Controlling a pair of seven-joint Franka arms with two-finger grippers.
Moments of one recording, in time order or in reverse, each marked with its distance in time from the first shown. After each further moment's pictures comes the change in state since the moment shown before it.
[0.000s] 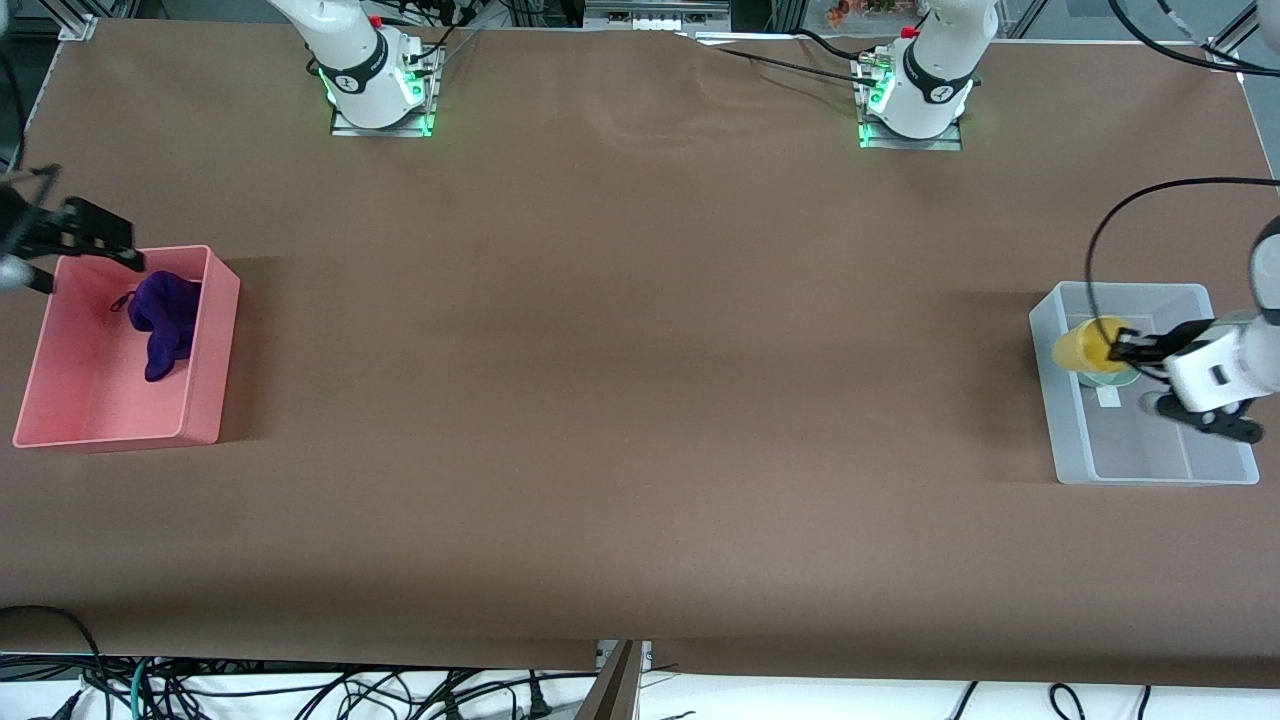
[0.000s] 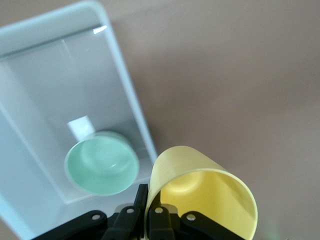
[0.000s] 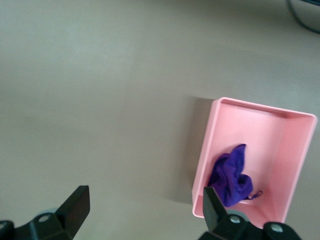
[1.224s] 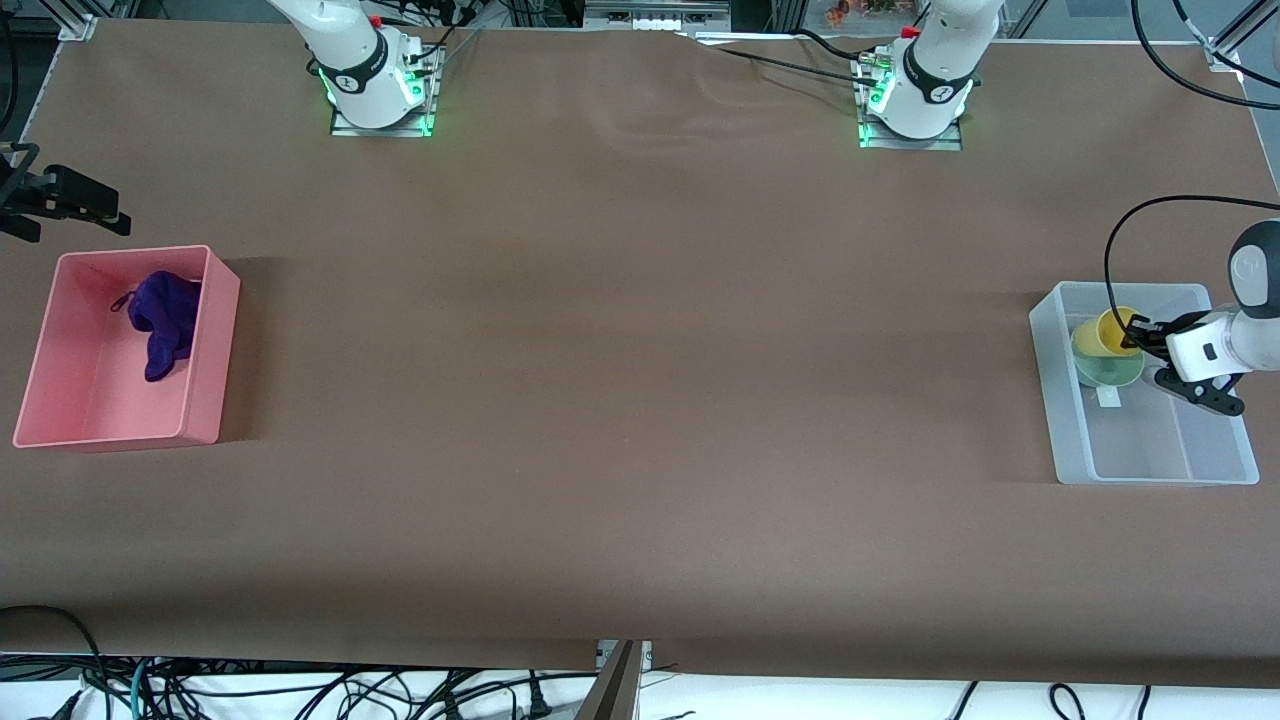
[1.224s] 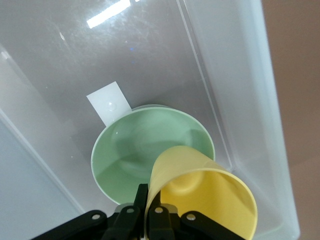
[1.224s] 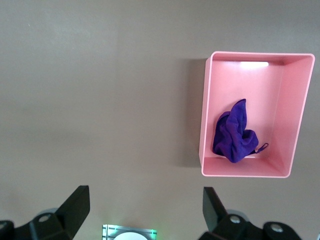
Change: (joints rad) left arm 0.180 0.071 0.003 -0.236 0.123 0.320 0.178; right arm 0.019 -0.030 -0.005 -0.014 -0.038 -0.135 0.163
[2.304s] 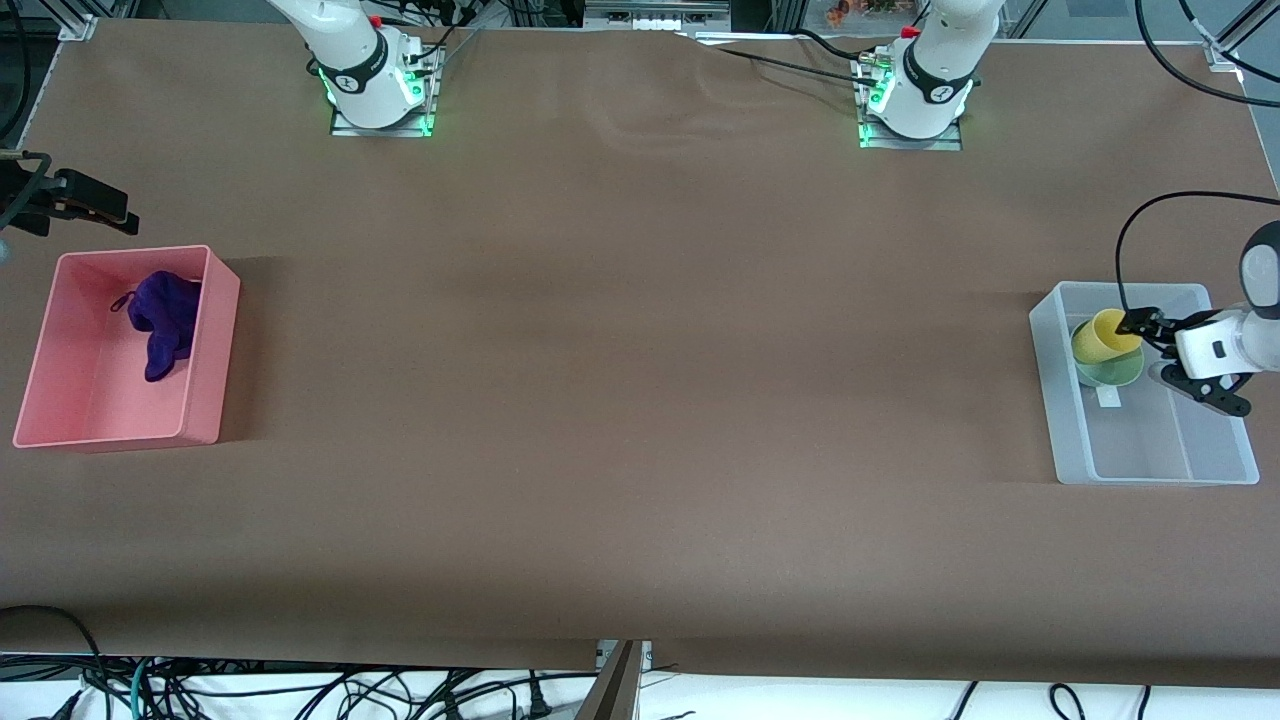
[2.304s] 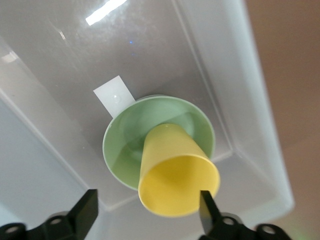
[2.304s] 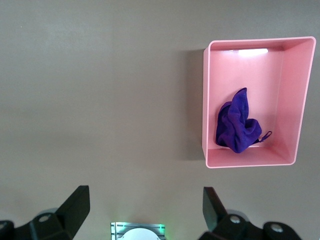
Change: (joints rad) left arm 0.007 -0.031 -0.042 0.056 0.033 -0.110 0.037; right arm 0.002 0.005 0.002 0.001 -0.001 -0.013 0.068
